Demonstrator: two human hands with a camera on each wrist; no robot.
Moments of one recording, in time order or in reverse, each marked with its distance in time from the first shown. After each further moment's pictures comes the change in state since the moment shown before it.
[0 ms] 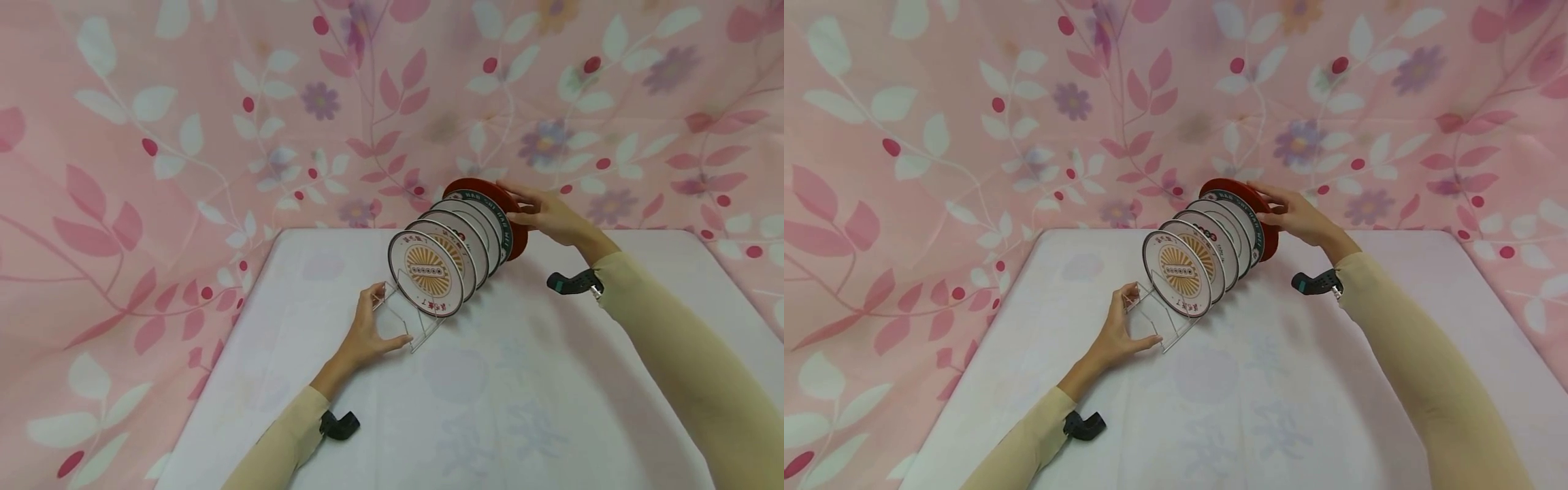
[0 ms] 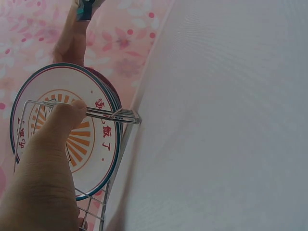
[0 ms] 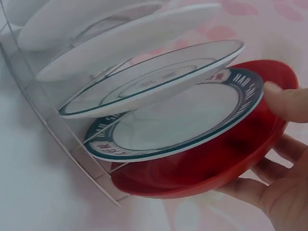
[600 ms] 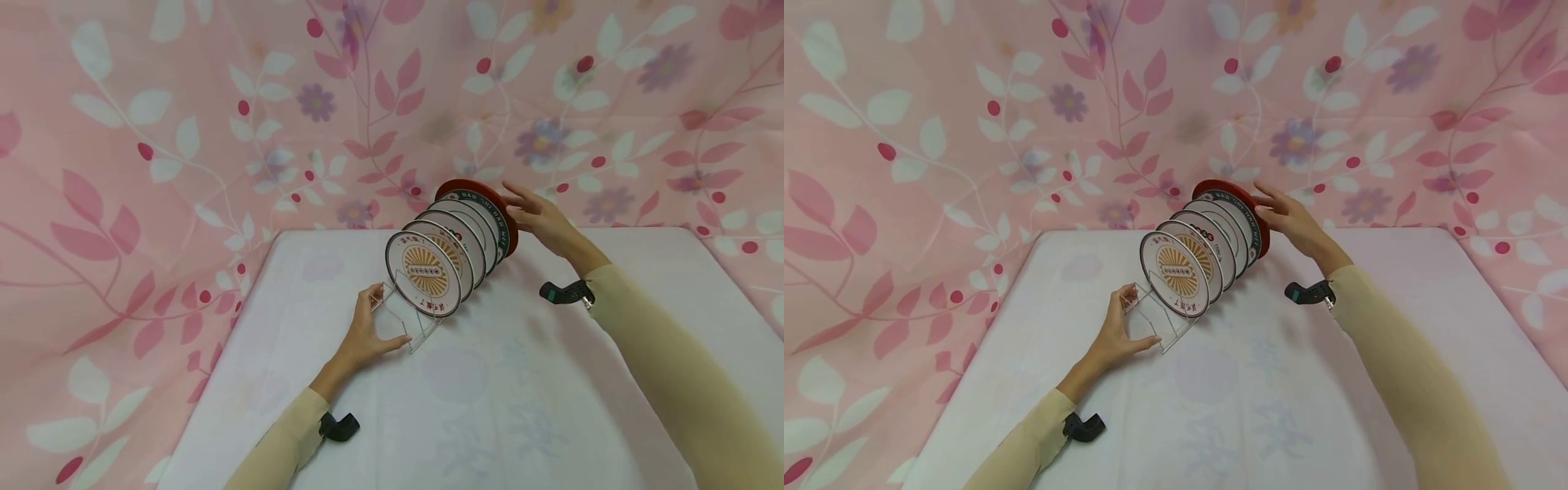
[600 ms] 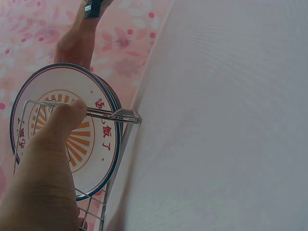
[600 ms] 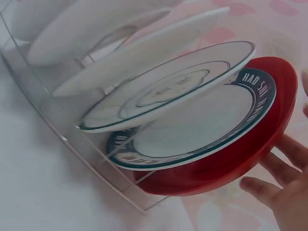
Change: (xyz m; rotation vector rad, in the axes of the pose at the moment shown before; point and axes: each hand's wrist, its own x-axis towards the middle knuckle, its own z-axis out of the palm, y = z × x) left_hand 0.003 0.001 0.000 -0.022 0.011 0.022; right_hand -0.012 0.017 0.012 0.217 0.124 0.024
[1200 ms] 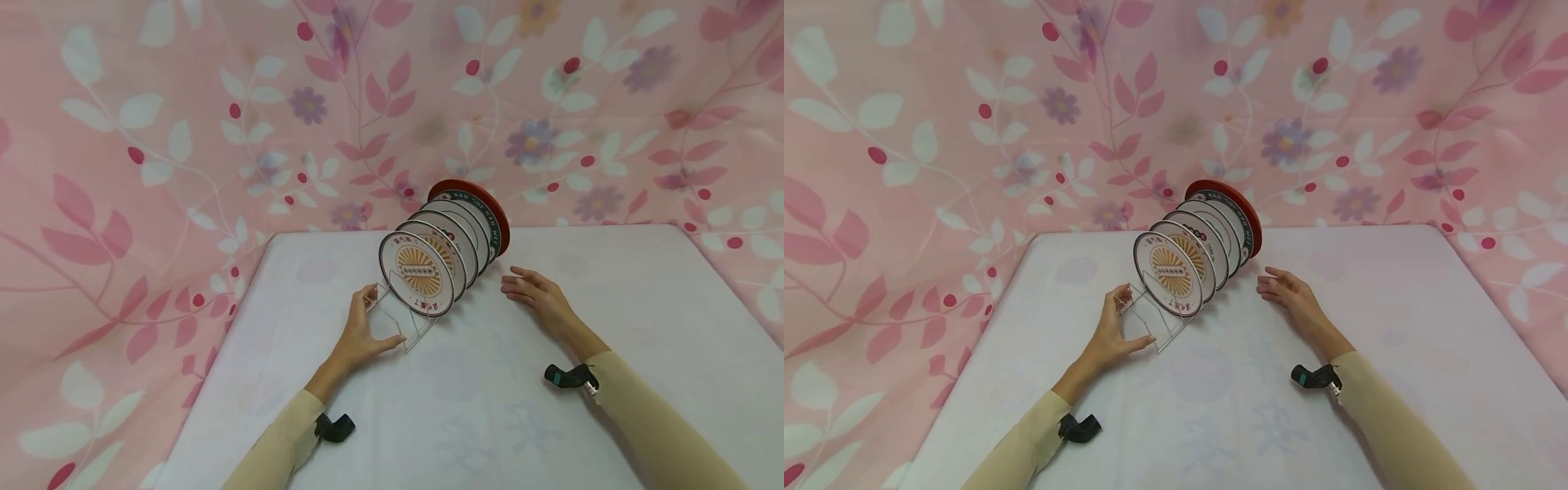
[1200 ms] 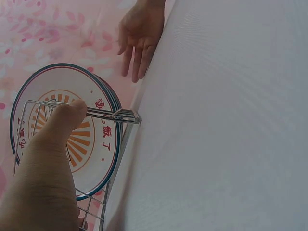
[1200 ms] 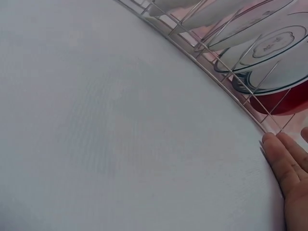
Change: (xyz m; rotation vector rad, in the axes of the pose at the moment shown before) left_hand -0.001 0.000 0.001 0.009 -0.003 -0.012; right_hand -0.098 0.107 0.045 0.365 0.115 0.053
